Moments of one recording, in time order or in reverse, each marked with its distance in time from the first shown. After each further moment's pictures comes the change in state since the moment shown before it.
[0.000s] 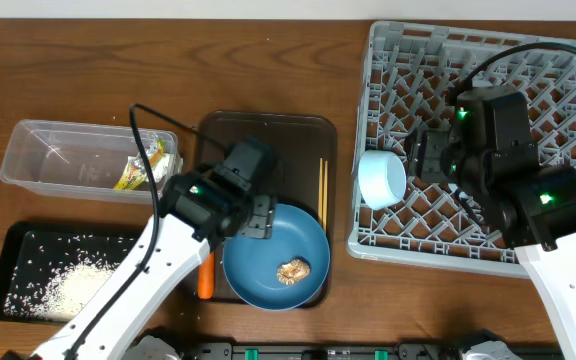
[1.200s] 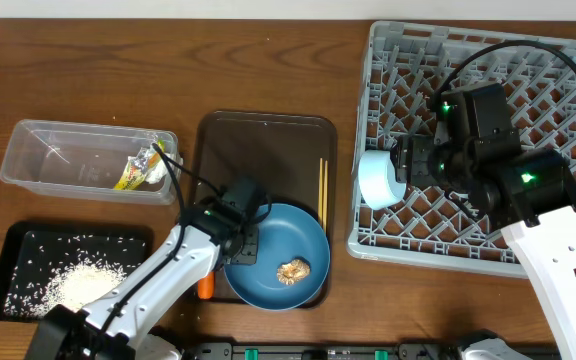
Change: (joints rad) left arm 0.053 0.069 -0.427 0.399 0.039 -0.019; right arm 0.000 0.069 0.000 -0.051 -0.081 -0.014
